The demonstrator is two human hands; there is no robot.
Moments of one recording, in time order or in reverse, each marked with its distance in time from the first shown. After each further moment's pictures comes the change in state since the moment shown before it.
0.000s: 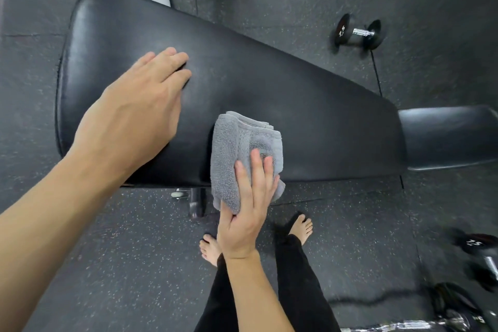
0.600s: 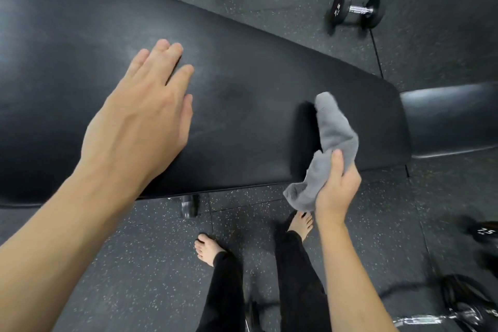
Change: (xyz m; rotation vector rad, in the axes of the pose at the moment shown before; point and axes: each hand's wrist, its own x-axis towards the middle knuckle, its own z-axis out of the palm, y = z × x) left_hand 0.024 0.069 0.035 0.029 -0.127 -0.089; right_hand 0.074 0.177 -0.097 0.230 0.125 0.601
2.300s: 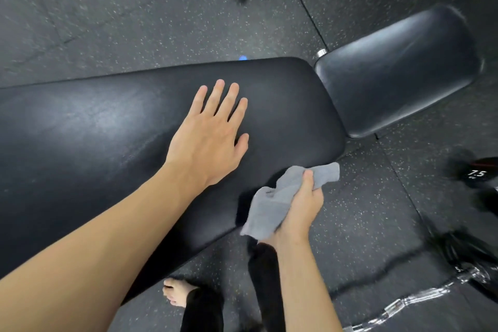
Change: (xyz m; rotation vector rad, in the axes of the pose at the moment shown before) left_hand 0.193 0.296 0.192 0.192 -0.401 0.464; right_hand 0.145 0.135 -0.089 0.326 0.404 0.927
